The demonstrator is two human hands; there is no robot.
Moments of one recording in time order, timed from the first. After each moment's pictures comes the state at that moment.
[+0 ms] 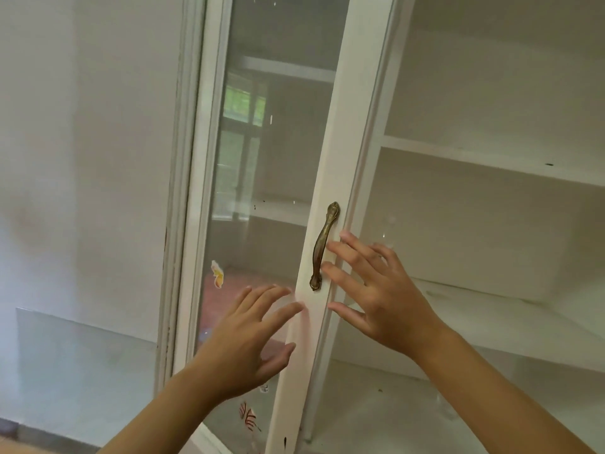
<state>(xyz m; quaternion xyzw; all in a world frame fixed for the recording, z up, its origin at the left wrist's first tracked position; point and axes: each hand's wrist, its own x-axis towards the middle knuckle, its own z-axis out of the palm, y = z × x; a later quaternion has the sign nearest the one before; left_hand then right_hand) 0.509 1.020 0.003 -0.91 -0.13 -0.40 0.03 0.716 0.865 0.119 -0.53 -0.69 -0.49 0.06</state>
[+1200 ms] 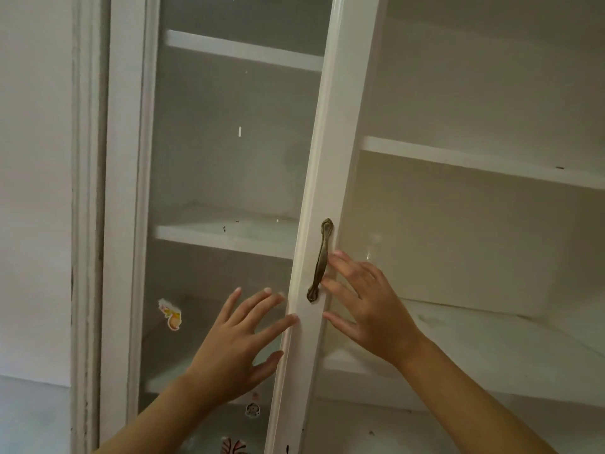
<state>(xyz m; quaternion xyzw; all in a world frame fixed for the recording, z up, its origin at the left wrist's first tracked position) 0.641 1.131 0.009 -0.90 -0.10 -0.39 0.17 0.857 0.956 0.102 -0.55 -0.68 -0.47 0.13</state>
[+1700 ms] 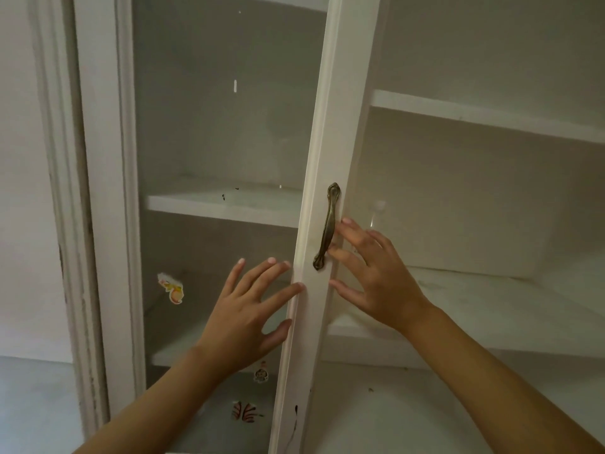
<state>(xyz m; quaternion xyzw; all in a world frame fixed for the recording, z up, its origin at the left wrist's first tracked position) 0.645 1.135 0.007 -0.90 -0.09 -0.40 0.13 0.855 0.957 0.094 -0.59 -0.67 -0.43 0.14</state>
